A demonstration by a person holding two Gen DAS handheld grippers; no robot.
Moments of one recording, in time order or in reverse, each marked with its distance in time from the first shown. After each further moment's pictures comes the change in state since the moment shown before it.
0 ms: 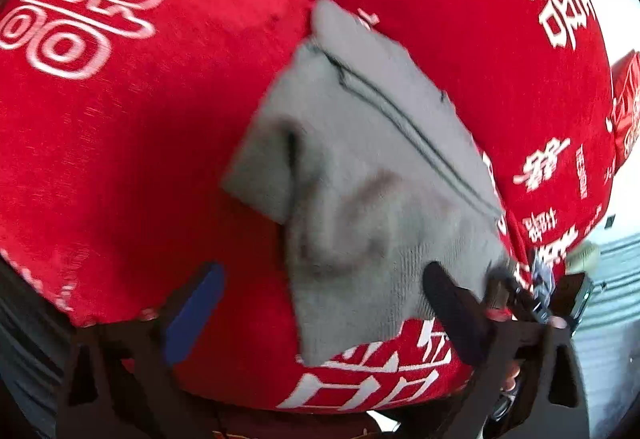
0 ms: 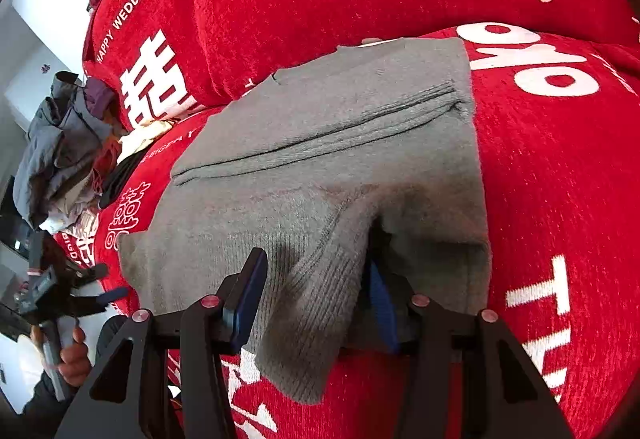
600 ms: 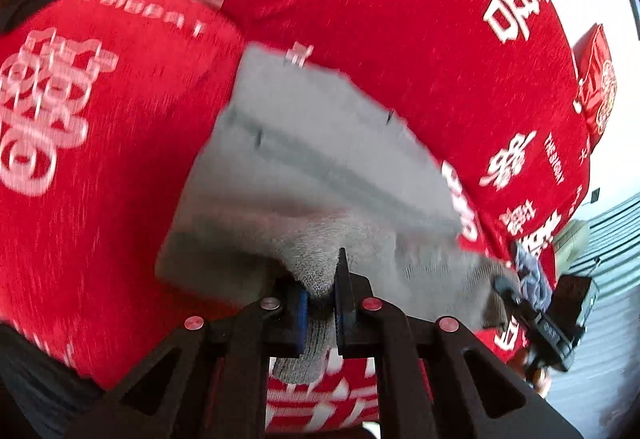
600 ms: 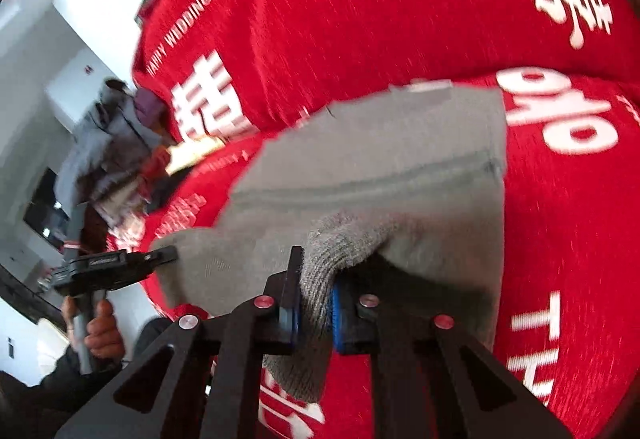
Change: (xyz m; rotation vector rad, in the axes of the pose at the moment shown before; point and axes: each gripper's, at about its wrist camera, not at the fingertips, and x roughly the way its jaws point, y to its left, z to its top) left arm -0.031 -0.060 0.049 0.119 -0.089 -0.055; right arm -0.053 0.027 0.028 -0.050 -0.116 0.157
